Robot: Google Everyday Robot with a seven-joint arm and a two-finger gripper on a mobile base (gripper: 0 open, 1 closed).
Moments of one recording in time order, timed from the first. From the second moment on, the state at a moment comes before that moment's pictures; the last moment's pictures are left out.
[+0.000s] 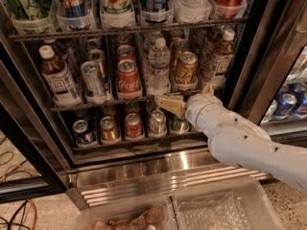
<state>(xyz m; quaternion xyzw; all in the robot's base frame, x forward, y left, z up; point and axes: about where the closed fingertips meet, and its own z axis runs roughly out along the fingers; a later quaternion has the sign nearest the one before) 0.623 -0.088 0.810 -0.15 0.76 0.11 0.62</state>
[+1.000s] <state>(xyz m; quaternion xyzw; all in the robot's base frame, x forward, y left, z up) 0.627 -0.092 0.811 -0.14 0.75 0.09 0.64</state>
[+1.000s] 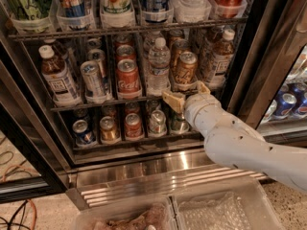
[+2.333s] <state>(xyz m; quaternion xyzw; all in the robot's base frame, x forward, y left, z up) 0.671 -0.108 0.838 -0.15 0.72 0.05 0.68</state>
